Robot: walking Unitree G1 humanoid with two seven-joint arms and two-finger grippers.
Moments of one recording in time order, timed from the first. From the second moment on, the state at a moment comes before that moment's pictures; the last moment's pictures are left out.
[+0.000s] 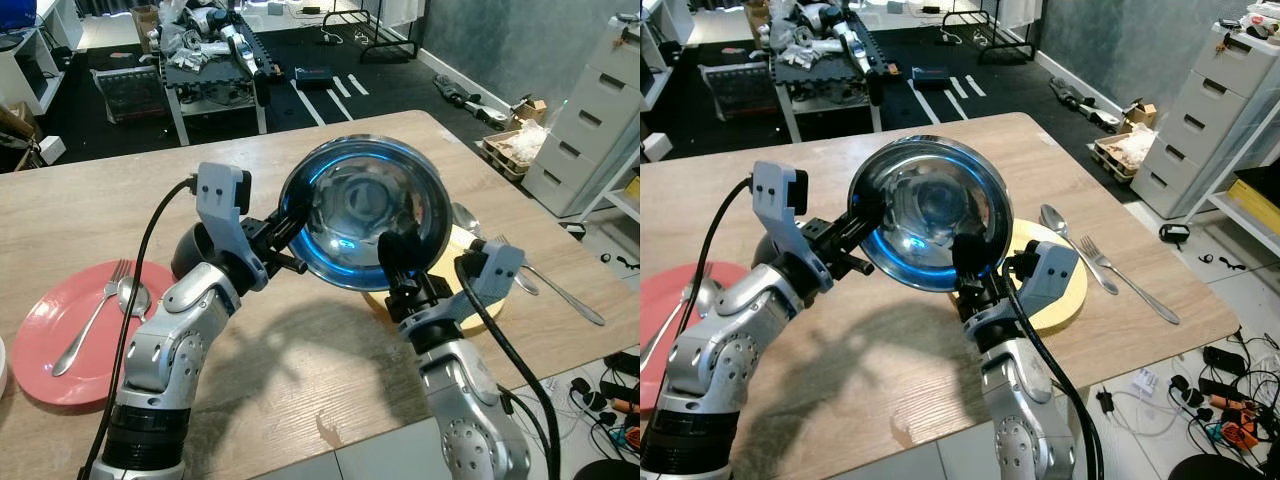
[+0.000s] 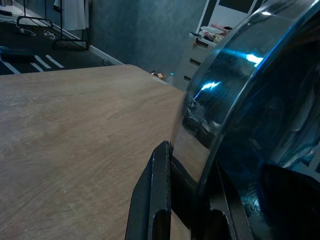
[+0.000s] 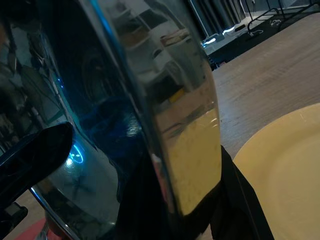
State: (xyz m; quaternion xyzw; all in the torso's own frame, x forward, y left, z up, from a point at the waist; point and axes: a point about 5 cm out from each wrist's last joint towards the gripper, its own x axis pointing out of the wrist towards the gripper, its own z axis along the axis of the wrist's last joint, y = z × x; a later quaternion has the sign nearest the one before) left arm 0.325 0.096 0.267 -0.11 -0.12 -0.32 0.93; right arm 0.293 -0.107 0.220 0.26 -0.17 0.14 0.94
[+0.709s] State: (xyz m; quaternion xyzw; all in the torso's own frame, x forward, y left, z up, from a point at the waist) left arm 0.325 0.097 0.270 -0.13 -0.12 -0.33 0.93; right arm 0.289 -0.111 0.227 0.26 -0.18 0.15 0.94
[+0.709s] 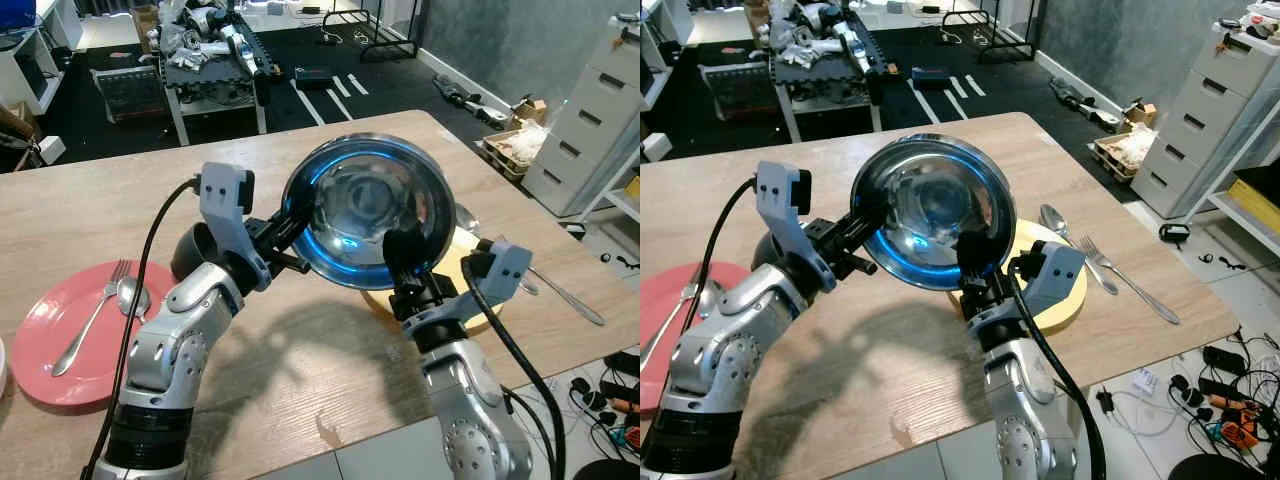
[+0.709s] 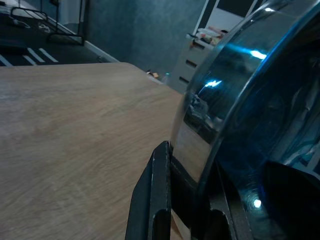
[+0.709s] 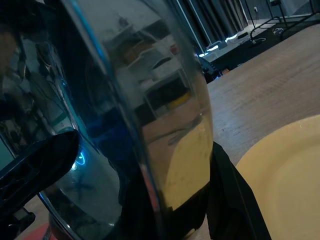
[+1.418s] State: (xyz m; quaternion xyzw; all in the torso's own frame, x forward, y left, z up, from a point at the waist) left arm 0.324 0.085 0.278 -0.03 -0.15 -0.32 0.93; right arm 0.288 -0.118 0.225 0.24 -0.17 0.14 0.95
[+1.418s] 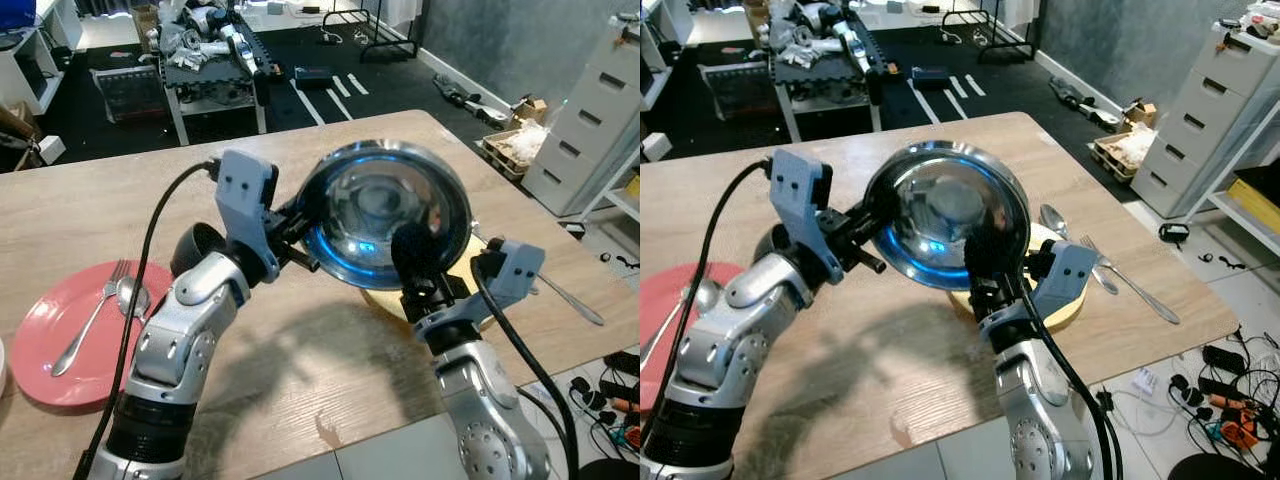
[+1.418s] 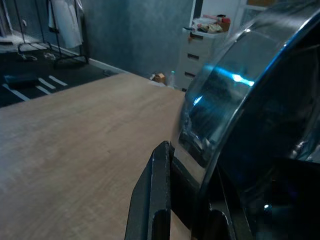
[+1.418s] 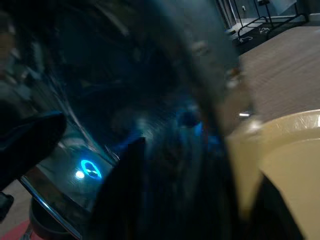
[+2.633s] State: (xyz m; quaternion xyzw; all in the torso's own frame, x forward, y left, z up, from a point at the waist) left arm 0.325 0.099 0.276 -0.11 -0.12 -0.34 0.93; right arm 0.285 -0.117 0.230 0.24 -0.19 0.14 0.94
